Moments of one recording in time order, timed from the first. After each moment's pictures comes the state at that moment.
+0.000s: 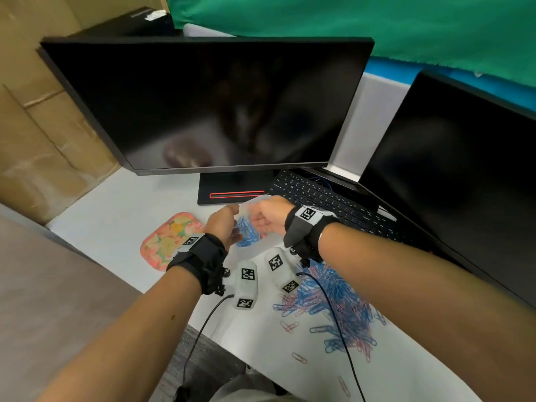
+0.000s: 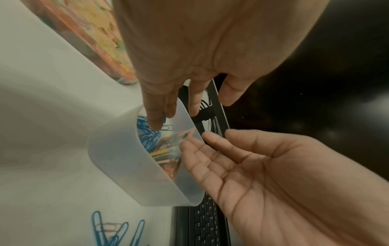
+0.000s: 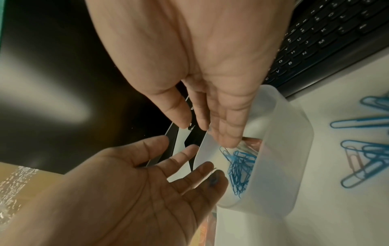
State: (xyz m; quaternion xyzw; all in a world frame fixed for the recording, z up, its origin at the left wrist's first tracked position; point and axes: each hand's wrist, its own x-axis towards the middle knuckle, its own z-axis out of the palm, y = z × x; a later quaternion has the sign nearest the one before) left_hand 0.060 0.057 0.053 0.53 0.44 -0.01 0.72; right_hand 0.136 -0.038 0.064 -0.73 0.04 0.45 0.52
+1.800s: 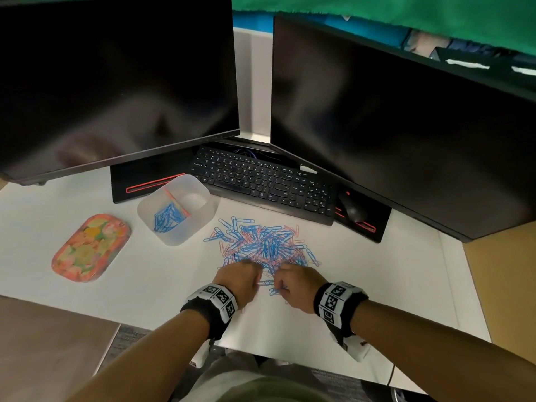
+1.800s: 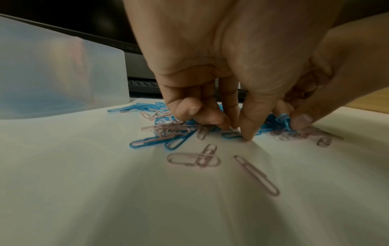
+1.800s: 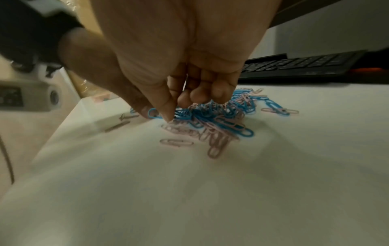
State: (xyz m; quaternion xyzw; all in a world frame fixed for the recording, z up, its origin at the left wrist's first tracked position) left_hand -0.010 -0.105 -0.038 0.96 -0.10 -0.21 0.16; right_hand 0.005 -0.291 -0.037 -0.91 -0.28 0.23 0.20
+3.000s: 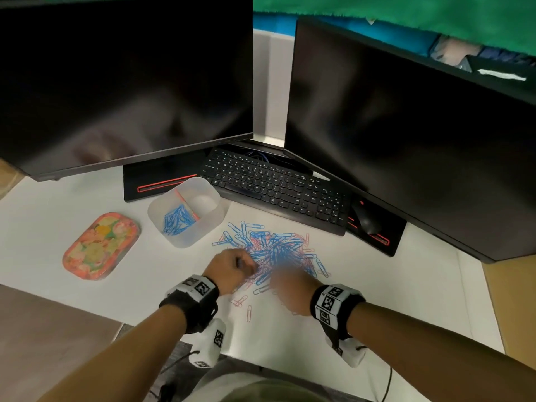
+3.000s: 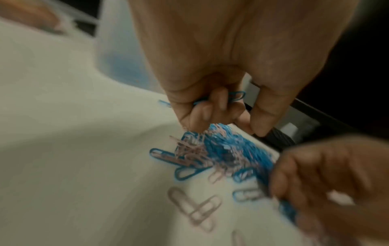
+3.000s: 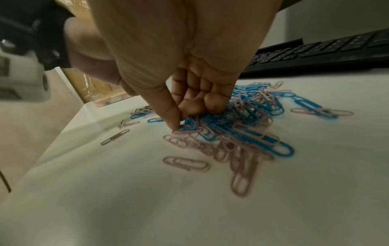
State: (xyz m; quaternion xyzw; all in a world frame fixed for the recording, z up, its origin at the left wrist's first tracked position) left_hand 0.013 -0.062 -0.026 0.85 0.10 -0.23 0.46; right_hand 0.023 -0.267 -0.029 -0.89 -0.26 0.30 0.22
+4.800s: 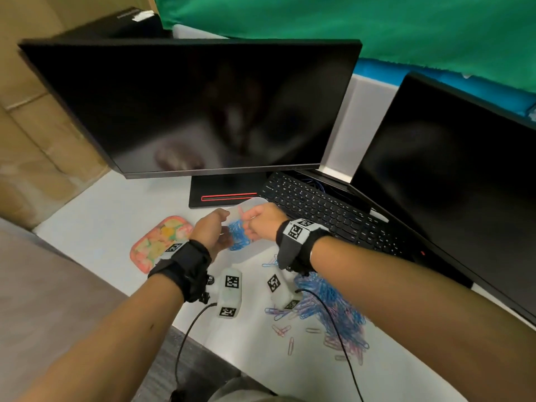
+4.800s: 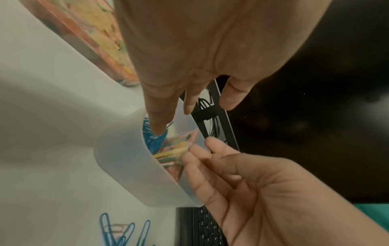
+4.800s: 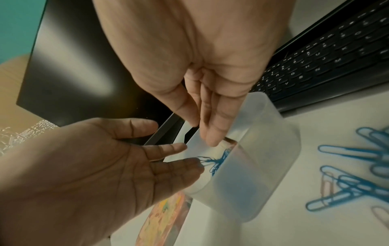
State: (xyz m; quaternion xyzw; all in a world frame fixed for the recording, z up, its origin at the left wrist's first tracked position) left_hand 0.056 0.059 0.052 0.52 0.44 -0.02 0.73; right_hand 0.131 -0.054 0.057 -0.81 -0.10 0.38 0.44
